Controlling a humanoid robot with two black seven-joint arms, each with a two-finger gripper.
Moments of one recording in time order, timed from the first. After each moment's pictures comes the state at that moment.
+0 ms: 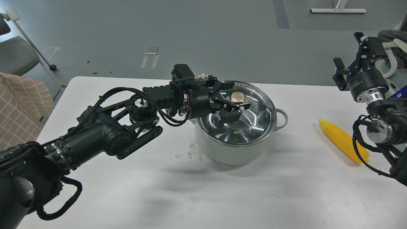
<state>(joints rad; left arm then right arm) -0.84 0.16 -0.58 -1.04 2.18 -0.08 -0.40 0.73 -0.46 0.69 0.75 -0.31 0.11 0.49</state>
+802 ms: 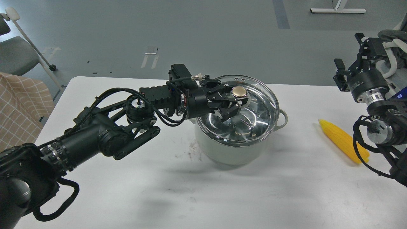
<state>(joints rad) -0.86 0.22 -0.61 -1.12 2.18 -0.08 -0.41 0.72 -0.46 0.69 0.75 -0.31 0.11 0.49</state>
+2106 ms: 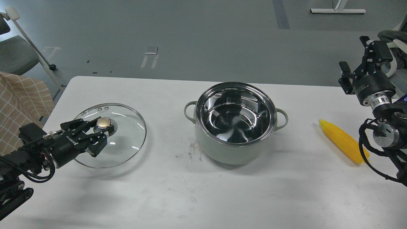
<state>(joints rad) -0.19 0.77 -0.78 -1.05 2.03 0.41 -0.48 0.70 -0.49 0.69 0.77 -0.31 0.11 0.49</state>
